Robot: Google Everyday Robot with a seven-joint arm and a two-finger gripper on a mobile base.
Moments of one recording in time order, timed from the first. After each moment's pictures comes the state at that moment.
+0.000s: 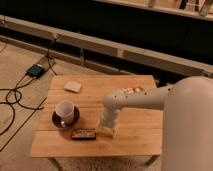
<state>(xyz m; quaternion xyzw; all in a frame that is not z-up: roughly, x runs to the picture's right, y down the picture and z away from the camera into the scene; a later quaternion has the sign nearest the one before) -0.019 0.251 0.815 -0.36 0.26 0.71 0.54</state>
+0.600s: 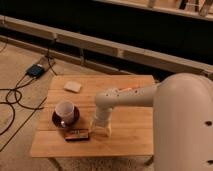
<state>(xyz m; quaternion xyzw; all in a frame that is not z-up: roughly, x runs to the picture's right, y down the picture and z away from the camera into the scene) -0.058 0.253 0.813 -0.38 0.26 0.69 0.56</state>
